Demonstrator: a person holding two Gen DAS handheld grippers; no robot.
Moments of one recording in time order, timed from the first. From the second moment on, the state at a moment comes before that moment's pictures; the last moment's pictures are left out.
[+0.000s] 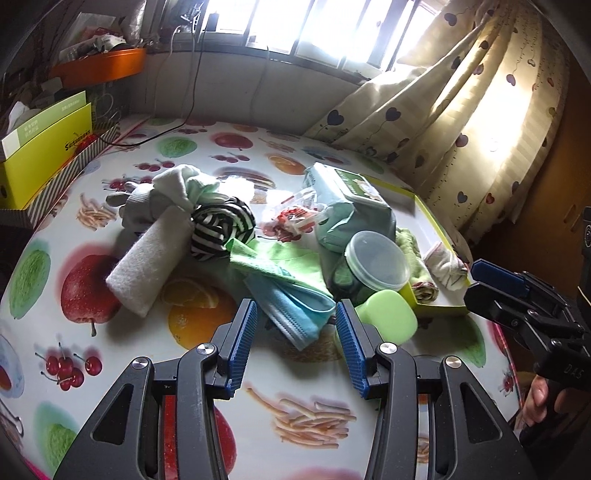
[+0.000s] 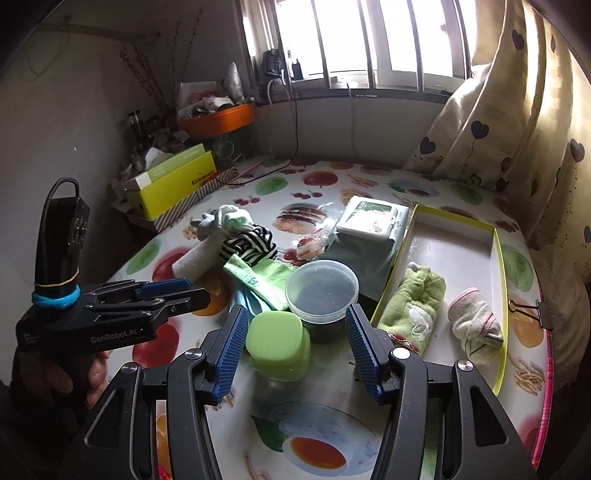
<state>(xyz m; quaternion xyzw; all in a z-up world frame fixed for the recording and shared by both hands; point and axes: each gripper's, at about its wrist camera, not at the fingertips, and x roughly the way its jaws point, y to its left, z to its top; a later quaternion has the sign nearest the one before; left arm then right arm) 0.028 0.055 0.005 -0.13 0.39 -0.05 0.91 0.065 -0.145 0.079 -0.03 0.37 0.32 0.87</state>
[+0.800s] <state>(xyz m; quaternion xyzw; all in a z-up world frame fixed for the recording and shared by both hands) 0.033 0.119 -0.013 -0.16 0.39 0.01 0.91 0.094 -0.074 0.069 -0.06 0.39 0.37 0.84</state>
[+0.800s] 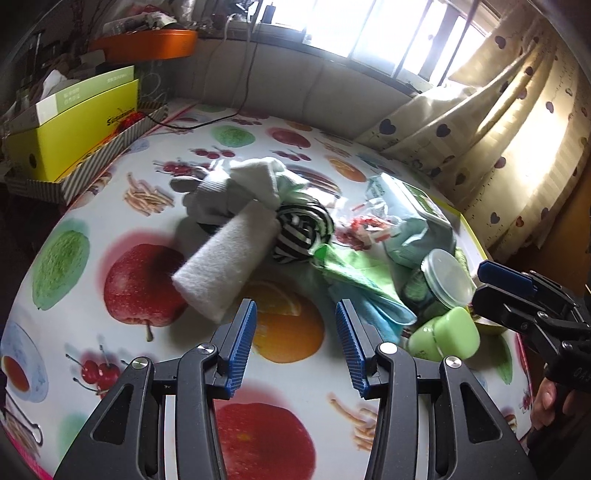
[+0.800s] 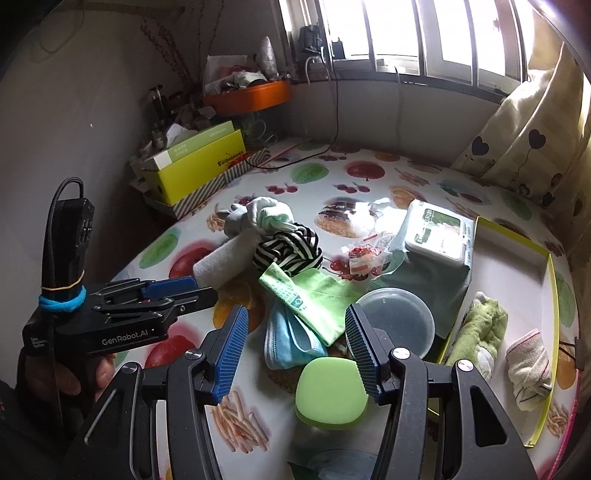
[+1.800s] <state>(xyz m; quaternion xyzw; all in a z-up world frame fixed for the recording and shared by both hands) 0.094 0.161 -0.056 -0.11 0.43 0.01 0.90 0.149 0.007 0.069 -0.10 0.41 0.38 0.82</state>
